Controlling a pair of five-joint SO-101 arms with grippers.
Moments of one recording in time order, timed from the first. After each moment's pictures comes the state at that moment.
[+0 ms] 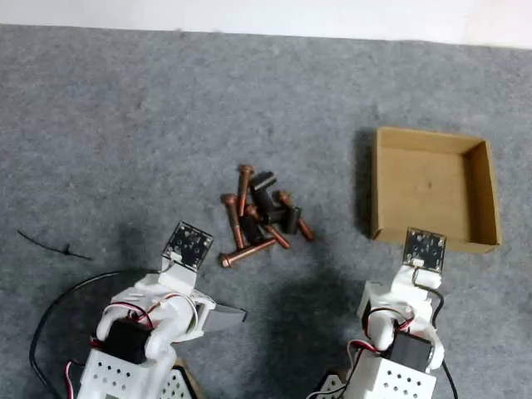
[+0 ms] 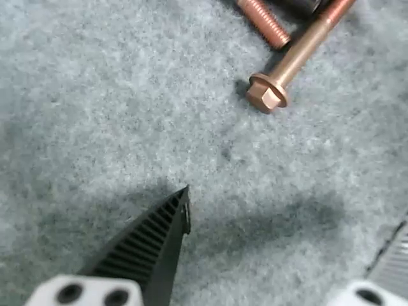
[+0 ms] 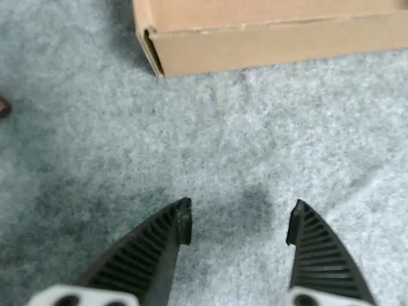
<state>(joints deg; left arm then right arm) 11.1 -103.8 96.0 76.3 -2.2 13.6 -103.6 96.0 70.5 6.8</state>
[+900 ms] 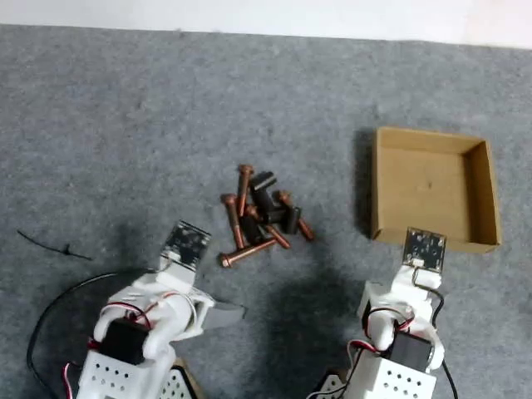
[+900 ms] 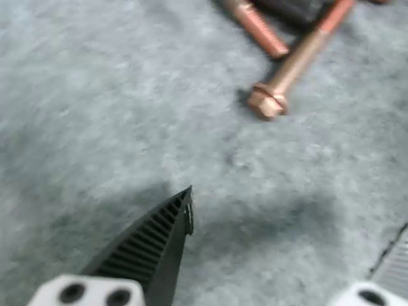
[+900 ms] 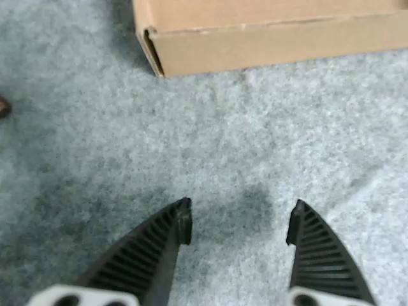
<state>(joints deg) 8.6 -103.8 93.8 76.4 -2.3 13.6 -103.6 96.0 70.5 6.8</state>
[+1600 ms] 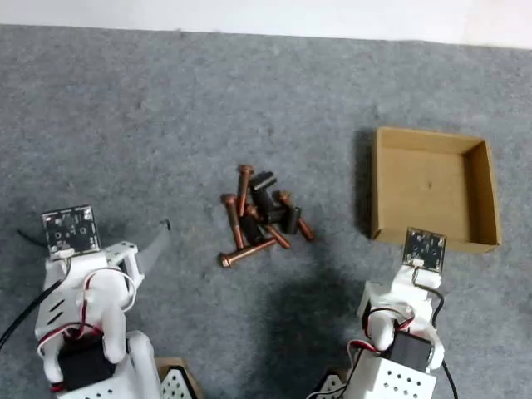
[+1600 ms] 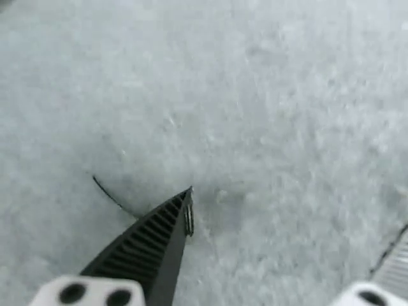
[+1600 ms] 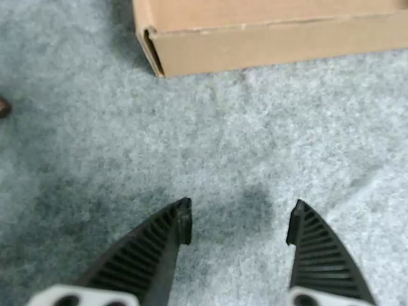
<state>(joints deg) -25.2 -104.4 76.2 67.4 -2.3 13.6 -103.6 96.0 70.5 6.8</state>
